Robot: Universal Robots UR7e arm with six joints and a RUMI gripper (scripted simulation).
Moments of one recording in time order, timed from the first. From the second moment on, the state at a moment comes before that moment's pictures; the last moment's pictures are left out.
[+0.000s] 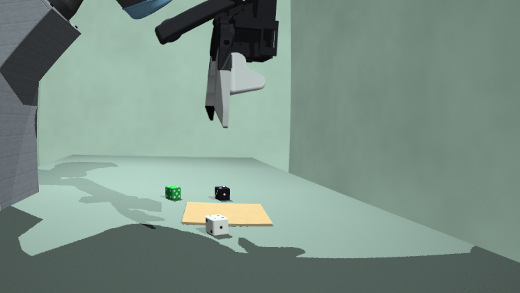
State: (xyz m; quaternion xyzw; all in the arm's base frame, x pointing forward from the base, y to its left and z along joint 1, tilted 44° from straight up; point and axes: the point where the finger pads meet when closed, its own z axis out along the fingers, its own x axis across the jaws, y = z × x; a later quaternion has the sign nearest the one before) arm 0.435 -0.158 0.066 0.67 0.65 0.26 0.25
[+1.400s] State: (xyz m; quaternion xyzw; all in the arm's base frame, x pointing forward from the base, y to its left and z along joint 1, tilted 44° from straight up) arm 0.416 -0.159 0.058 0.66 0.65 0.25 0.28
